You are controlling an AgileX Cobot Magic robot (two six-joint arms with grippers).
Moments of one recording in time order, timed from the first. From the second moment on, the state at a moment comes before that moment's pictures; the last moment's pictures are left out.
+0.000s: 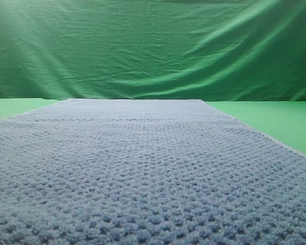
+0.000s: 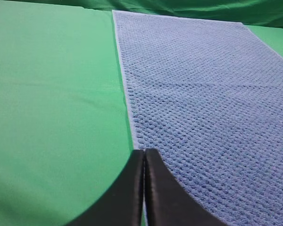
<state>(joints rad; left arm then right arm) -0.08 -0.02 0.01 -0.25 0.35 0.09 0.06 -0.02 0.01 -0.17 0.47 -0.05</state>
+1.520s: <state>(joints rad) -0.08 -0.02 0.02 -0.41 0.03 0.10 0.06 -0.02 0.03 -0.15 0.20 -0.05</state>
